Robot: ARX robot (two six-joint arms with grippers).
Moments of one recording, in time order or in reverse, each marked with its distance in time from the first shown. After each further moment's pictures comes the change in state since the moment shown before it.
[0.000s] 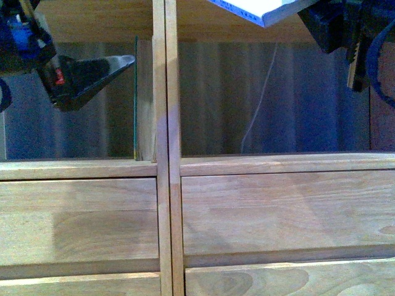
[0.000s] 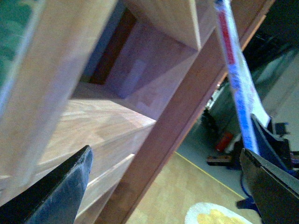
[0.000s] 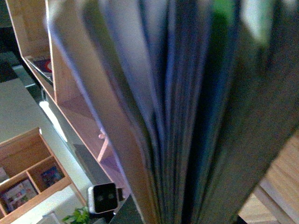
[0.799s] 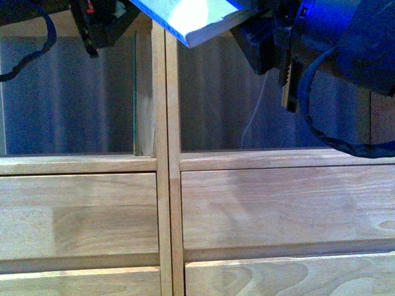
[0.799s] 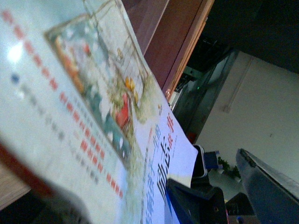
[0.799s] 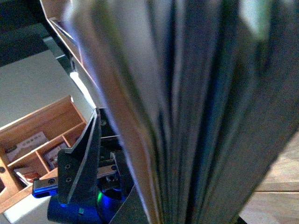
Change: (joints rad) left arm -0.109 0.006 0.099 0.001 -0.102 -0.038; right arm 0.135 0.079 -0.042 0.123 -0.080 0.016
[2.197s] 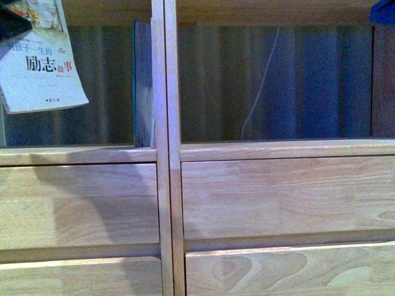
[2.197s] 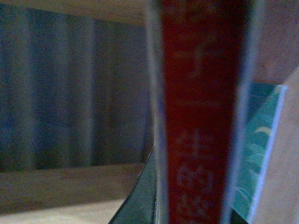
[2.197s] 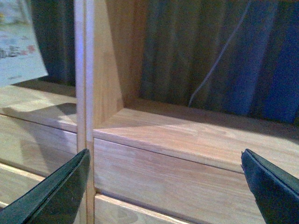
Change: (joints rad) left arm 0.296 0.098 0.211 -0.538 -0.599 0.916; right arm -0.274 -0.616 -0.166 -0.868 0.142 -1.092
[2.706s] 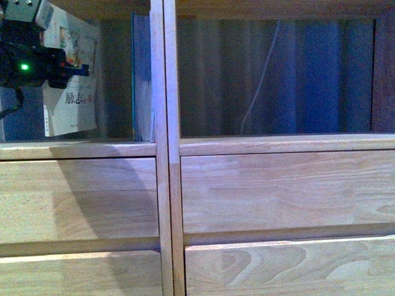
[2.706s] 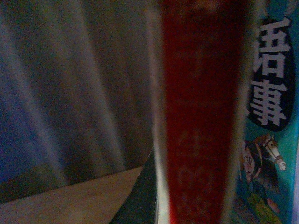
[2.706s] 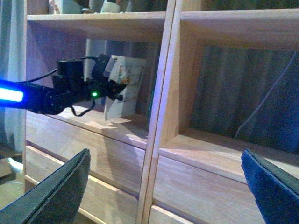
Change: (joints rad) left arm -0.094 0.320 0.361 -0.135 -0.130 0.334; right arm 0.299 -0.337 -0.085 -0.182 0.104 -0.023
